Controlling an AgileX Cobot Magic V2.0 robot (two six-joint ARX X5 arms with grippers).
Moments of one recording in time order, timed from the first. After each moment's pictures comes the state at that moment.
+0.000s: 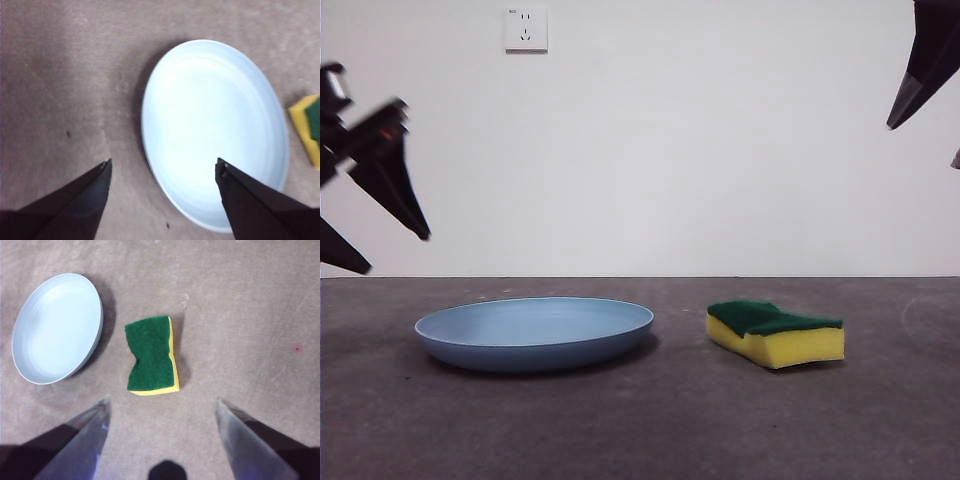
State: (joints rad) left arm -0.05 1.40 0.85 -0.37 0.43 -0.20; right arm 0.05 1.13 0.97 -0.76 -0.44 0.02
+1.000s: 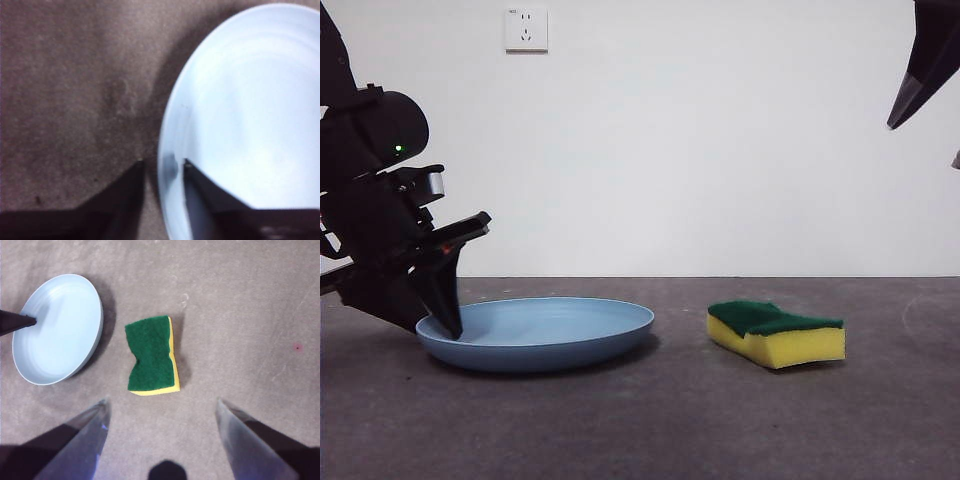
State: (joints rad) left arm -0.19 1.77 1.02 -0.33 0.27 -0.16; right arm 0.05 1.13 0.97 -0.76 -0.44 0.02
